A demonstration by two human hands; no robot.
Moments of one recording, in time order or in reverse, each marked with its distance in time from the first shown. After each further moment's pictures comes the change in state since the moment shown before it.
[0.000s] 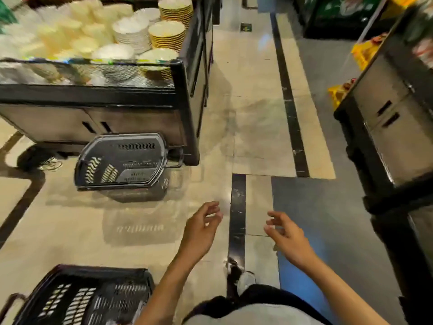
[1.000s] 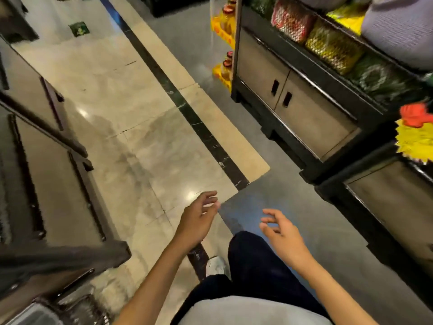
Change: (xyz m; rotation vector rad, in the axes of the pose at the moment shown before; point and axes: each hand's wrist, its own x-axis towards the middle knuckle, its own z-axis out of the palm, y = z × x) left_hand 0.456 0.214 0.247 0.359 -0.656 0.068; right_hand 0.316 0.004 -0.250 0.379 0.495 0.403
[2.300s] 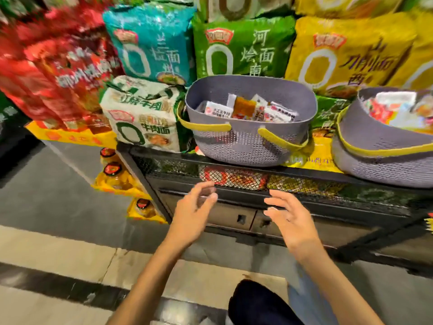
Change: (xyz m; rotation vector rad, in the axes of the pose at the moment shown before) left_hand 0.706 0.454 -0.062 0.222 -0.629 0.706; right_hand 0.549 -0.379 -0.194 0.474 0.931 -0.148
